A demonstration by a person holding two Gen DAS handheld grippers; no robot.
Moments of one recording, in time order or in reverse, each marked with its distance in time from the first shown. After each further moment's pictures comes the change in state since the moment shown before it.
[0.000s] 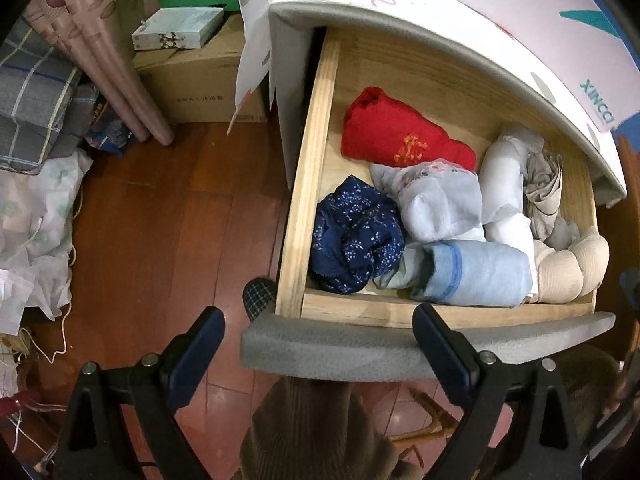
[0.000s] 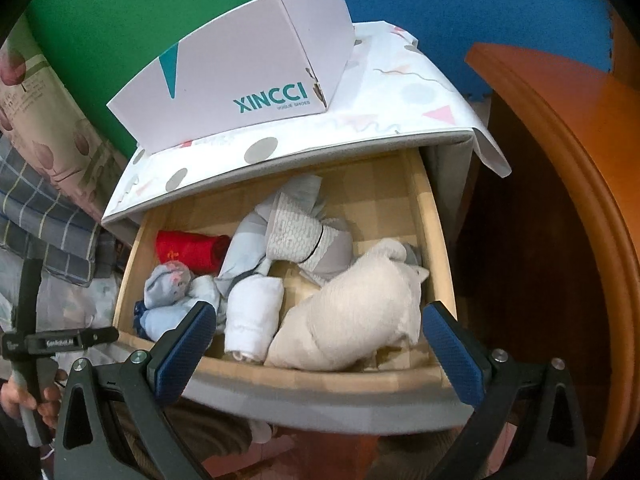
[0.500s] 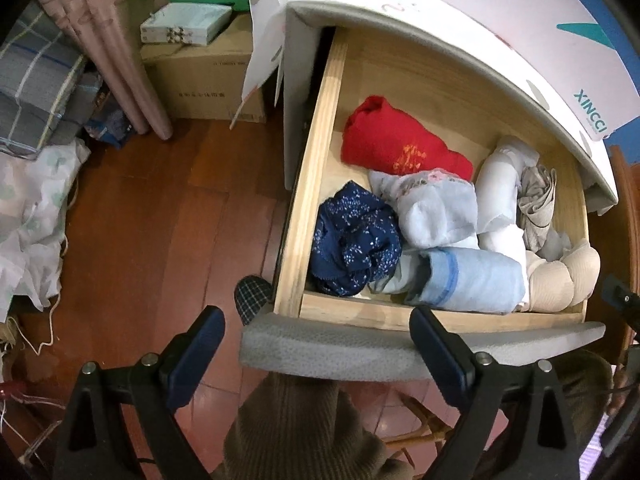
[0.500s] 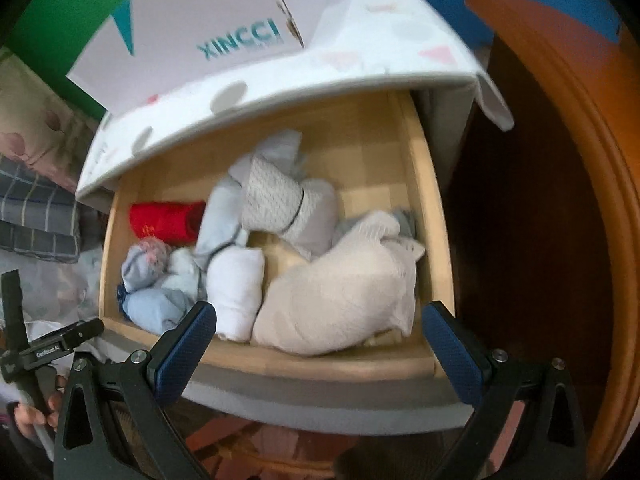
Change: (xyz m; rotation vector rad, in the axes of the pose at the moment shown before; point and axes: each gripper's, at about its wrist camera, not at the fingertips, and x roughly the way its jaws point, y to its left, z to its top) left arm -0.005 0.008 -0.007 -0.038 -0.048 -0.026; right arm 0.027 -0.004 0.010 0.045 0.261 -0.047
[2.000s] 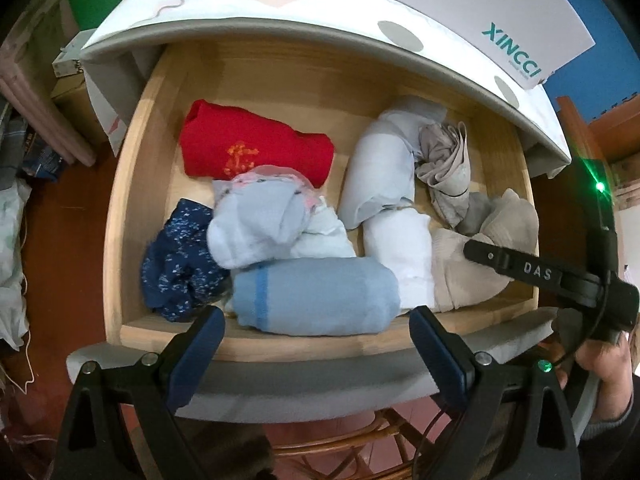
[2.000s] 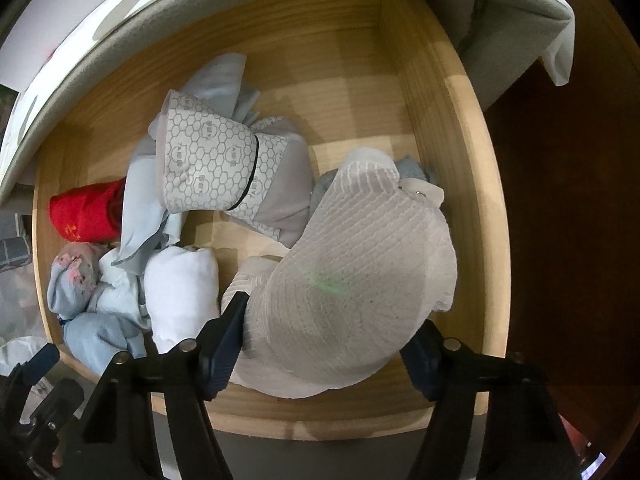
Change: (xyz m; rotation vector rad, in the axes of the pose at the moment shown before) left arm 0.021 -0.110 0.010 0.137 0.056 -0.137; right arm 0.078 0.006 0.010 0.060 0.211 -0.169
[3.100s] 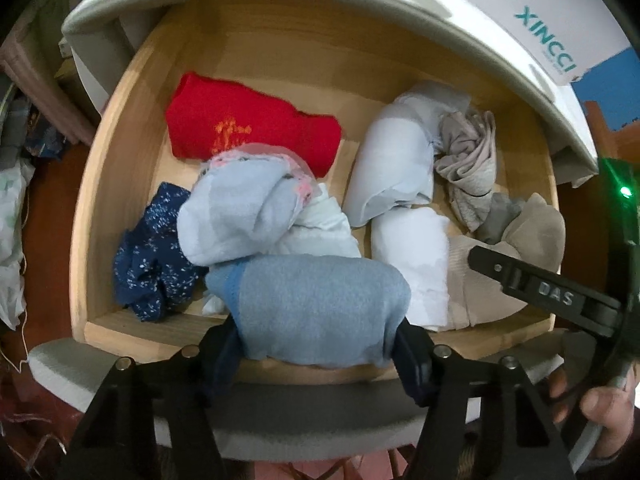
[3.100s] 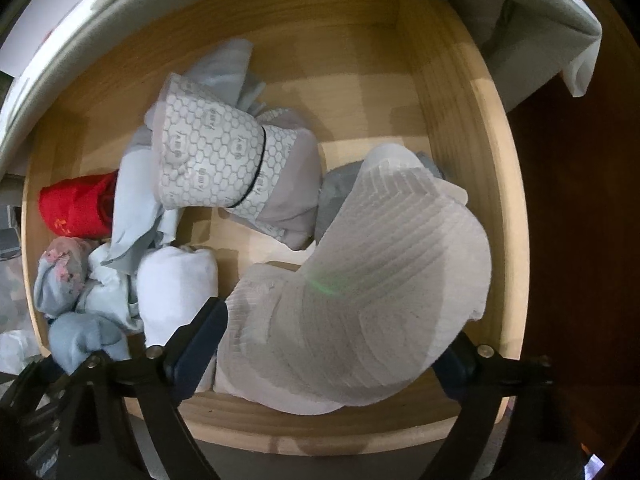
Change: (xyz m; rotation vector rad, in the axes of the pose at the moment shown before) left arm 0.033 -0.005 0.003 -0.054 0.010 0.031; right arm 0.002 -0.011 0.016 -0.026 0.020 -0.035
